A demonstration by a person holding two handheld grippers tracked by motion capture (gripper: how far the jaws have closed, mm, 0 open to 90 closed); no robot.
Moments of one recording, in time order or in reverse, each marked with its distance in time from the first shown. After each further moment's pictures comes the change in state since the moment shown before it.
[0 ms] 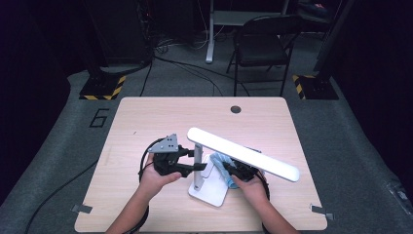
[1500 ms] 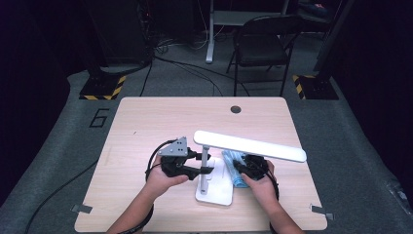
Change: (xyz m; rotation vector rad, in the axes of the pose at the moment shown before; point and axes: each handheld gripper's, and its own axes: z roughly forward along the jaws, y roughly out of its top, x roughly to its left) left arm -0.003 0.002 0.018 0.029 -0.020 0.076; right arm -0.025 -0.005 -0.019 0.004 -0.069 0.032
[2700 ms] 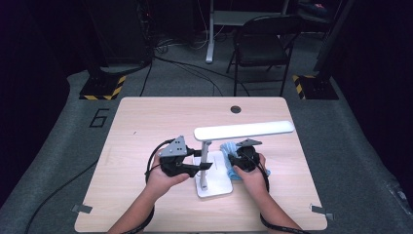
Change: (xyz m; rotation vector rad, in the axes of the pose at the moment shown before) left arm -0.001 -0.002 -0.001 -0.016 0.097 -0.012; right arm 0.000 0.019 0.036 0.049 -0.056 0.033
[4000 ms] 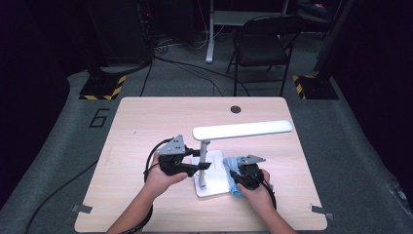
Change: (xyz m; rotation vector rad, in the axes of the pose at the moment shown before) left arm 0.004 -0.003 -0.002 0.000 -0.032 -0.024; right arm 0.023 -0.039 -0.036 0.028 0.058 -0.054
